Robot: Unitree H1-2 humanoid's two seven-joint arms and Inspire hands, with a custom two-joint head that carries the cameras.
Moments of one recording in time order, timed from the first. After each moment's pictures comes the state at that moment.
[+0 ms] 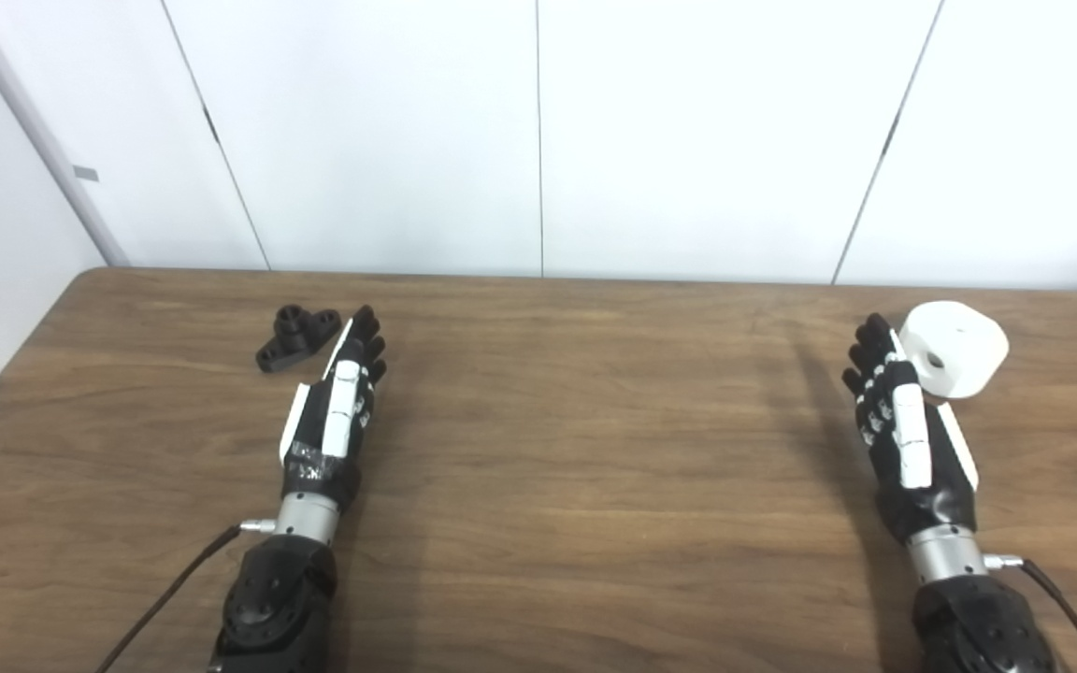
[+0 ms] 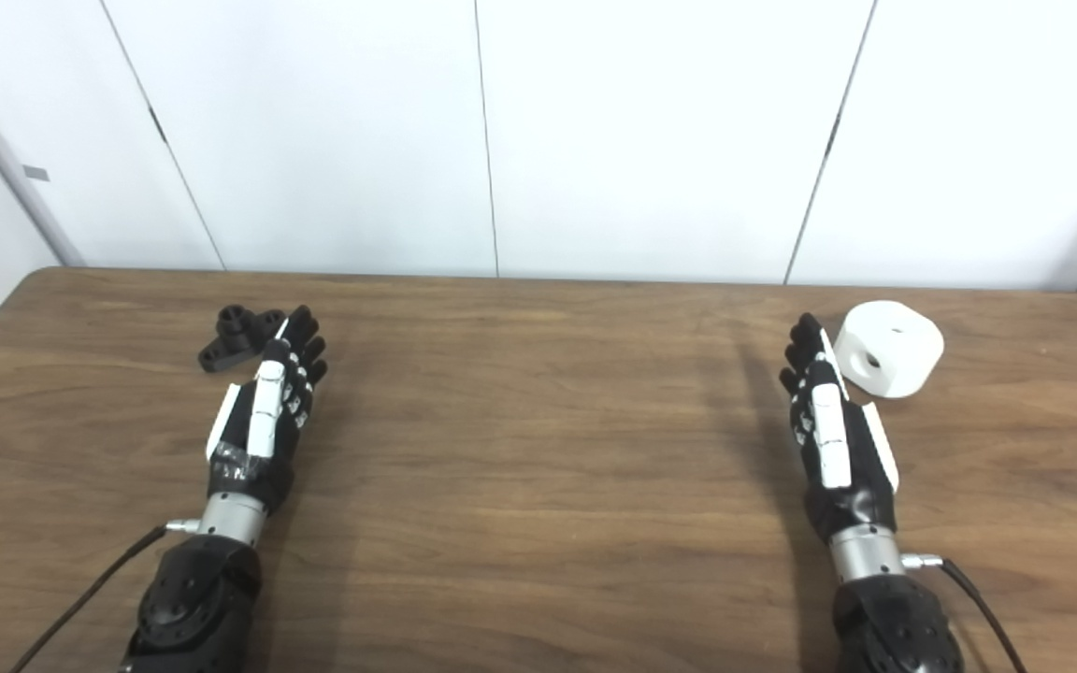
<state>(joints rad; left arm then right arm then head) -0.19 0.09 0.13 0.19 -0.19 -0.13 -0.10 -0.14 -0.14 -0.09 0.14 0.16 -0.15 0.10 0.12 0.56</state>
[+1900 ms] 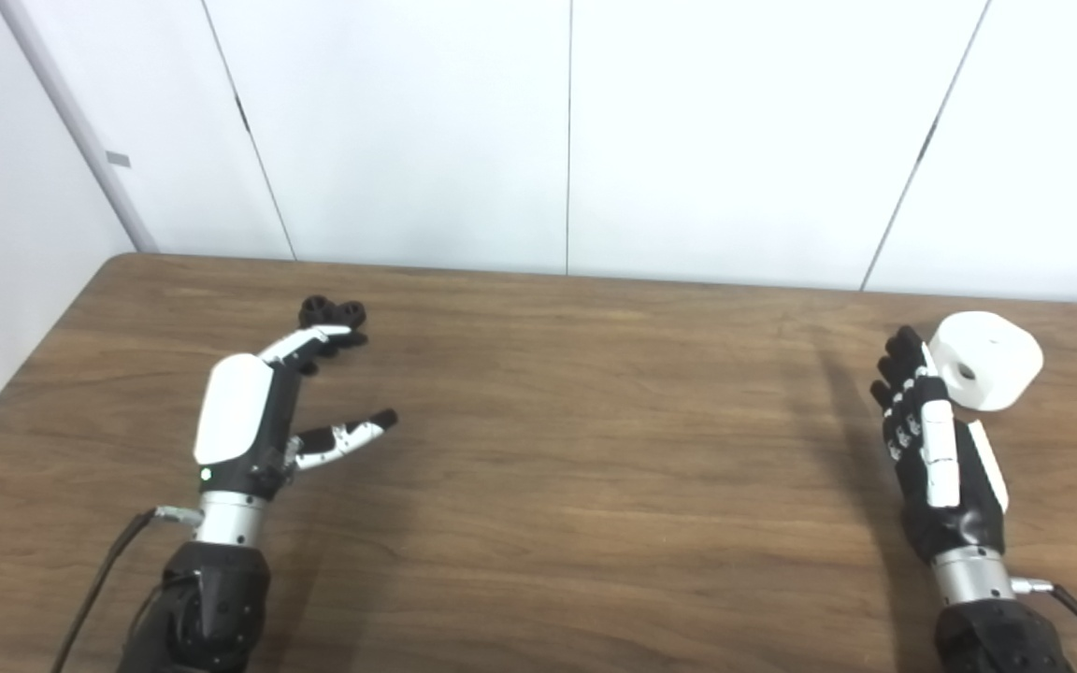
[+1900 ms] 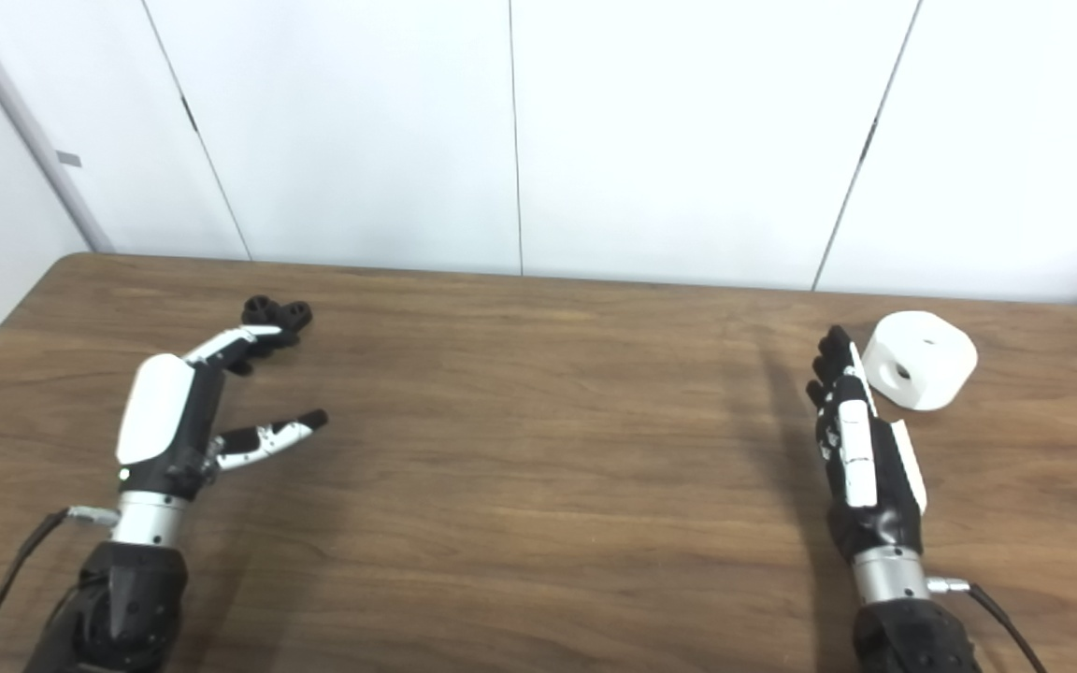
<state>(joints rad) -0.11 0.34 0.09 0.07 0.67 -0.26 0.34 -0.13 -0.13 -0.10 0.11 0.14 -0.15 0.10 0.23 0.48</state>
